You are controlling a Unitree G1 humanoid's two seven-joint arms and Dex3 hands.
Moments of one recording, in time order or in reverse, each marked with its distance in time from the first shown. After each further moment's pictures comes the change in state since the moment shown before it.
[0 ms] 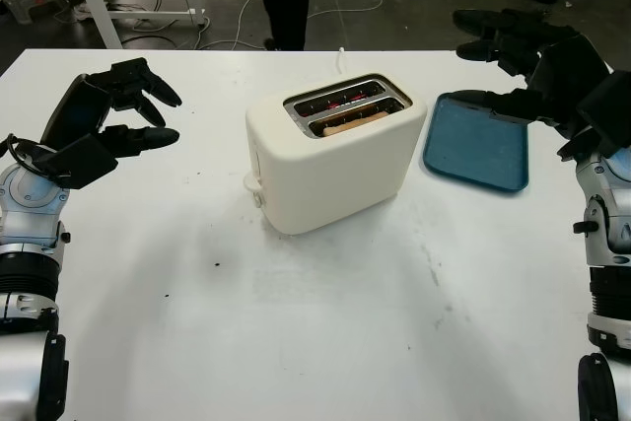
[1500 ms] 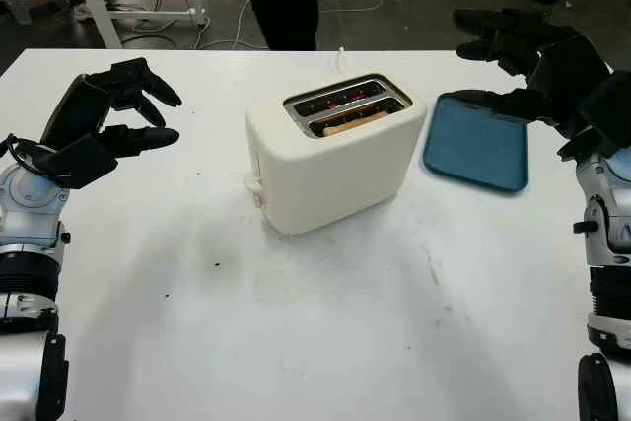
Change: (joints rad) left arm 0.000 0.000 0.000 0.000 0.000 0.000 0.000; right arm 0.000 0.000 0.000 0.000 0.000 -0.004 0.000
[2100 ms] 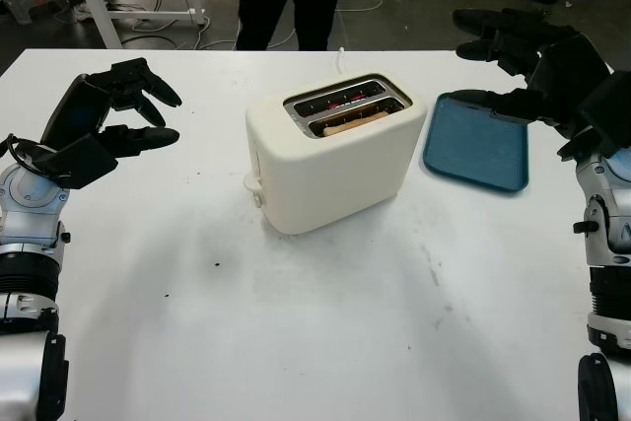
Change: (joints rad) left arm 0.000 0.000 0.000 0.000 0.000 0.000 0.000; right arm 0.000 0.000 0.000 0.000 0.003 0.000 0.001
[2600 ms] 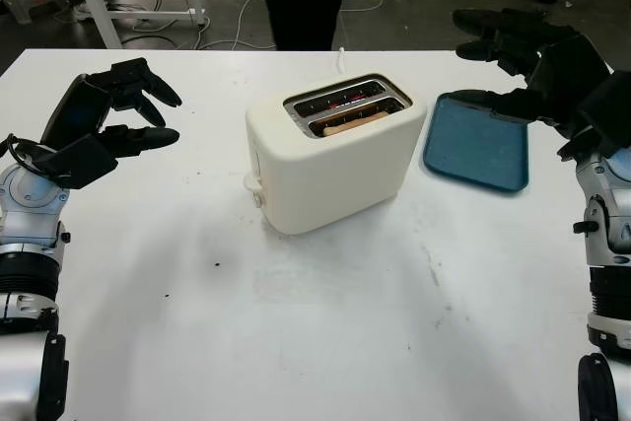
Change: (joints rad) left arm 0.000 0.000 0.000 0.000 0.000 0.000 0.000; right arm 0.000 0.000 0.000 0.000 0.001 0.000 0.000
